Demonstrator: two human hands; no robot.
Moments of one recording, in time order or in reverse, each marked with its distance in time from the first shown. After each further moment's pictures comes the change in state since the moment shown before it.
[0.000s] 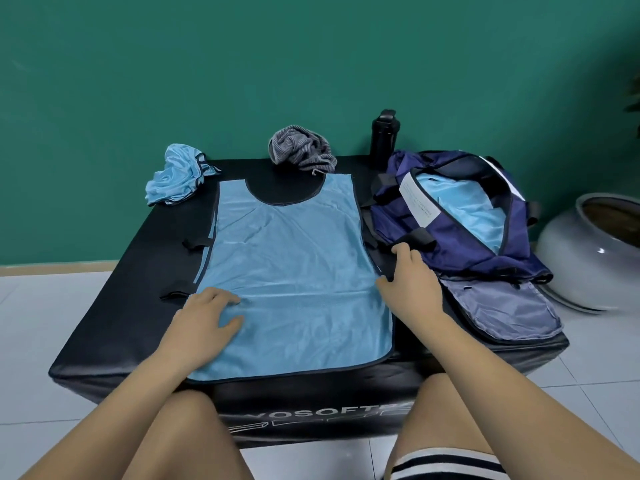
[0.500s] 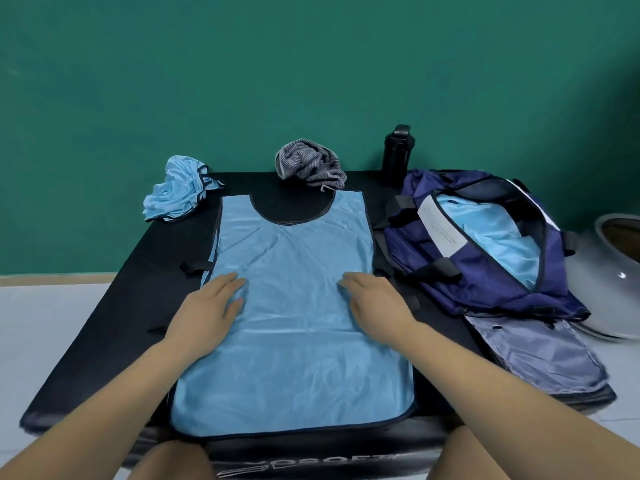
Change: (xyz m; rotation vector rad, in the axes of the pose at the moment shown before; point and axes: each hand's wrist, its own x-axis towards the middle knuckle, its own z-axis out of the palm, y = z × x) left_hand 0.098 -0.037 0.010 0.051 0.075 0.102; right_hand 0.053 -0.032 0.071 -0.110 -0.216 -0.511
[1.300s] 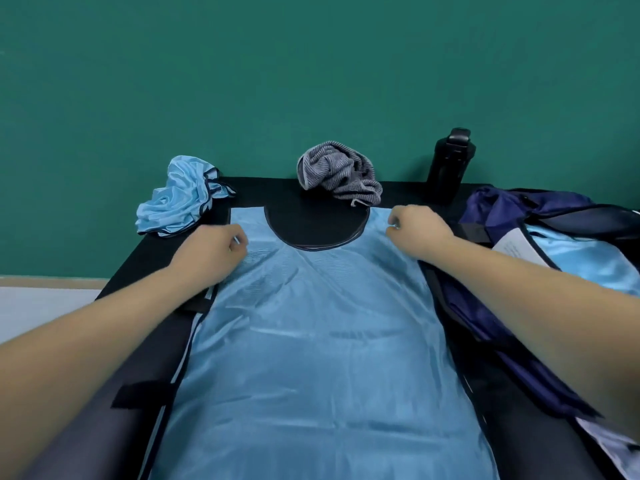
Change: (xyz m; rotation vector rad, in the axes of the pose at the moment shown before) left_hand 0.189 -0.030 -0.052 -0.032 0.055 -0.120; right_hand 0.230 0.077 -0.049 -0.063 -0.106 0.344
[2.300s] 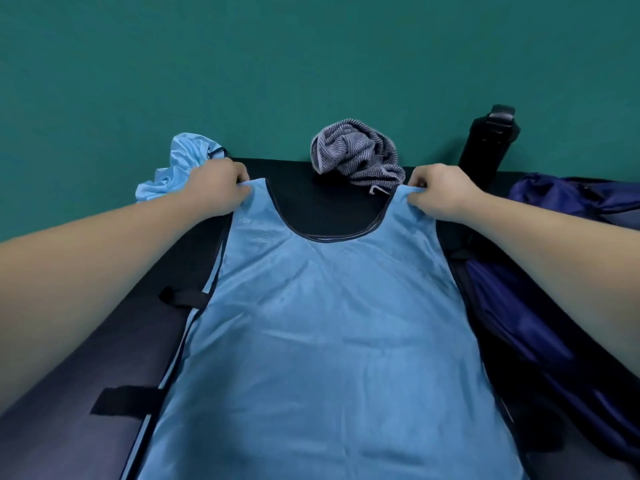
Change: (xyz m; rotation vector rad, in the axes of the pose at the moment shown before) left_hand 0.110 -0.020 -0.009 0.168 0.038 -0.027; right_hand 0.069 0.014 -0.006 0.125 0.015 -0.083
